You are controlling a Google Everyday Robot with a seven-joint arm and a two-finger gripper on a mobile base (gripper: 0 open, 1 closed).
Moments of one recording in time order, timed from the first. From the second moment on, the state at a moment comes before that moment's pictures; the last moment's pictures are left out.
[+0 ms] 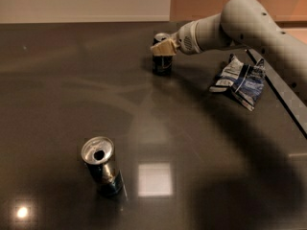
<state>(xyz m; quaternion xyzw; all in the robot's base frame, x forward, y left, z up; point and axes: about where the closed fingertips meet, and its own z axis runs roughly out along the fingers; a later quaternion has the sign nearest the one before) 0.728 -0.040 0.905 -0.37 0.77 0.22 0.46</state>
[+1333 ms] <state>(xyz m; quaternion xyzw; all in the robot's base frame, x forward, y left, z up) 0.683 -0.056 0.952 -0.49 0.78 0.15 0.37</state>
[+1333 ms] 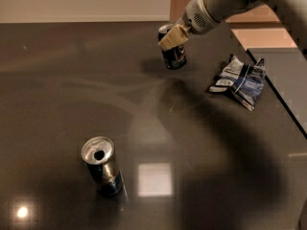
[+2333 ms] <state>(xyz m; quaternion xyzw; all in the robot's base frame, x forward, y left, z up) 0.616 -0.066 0.915 -0.60 0.78 0.11 0.17</state>
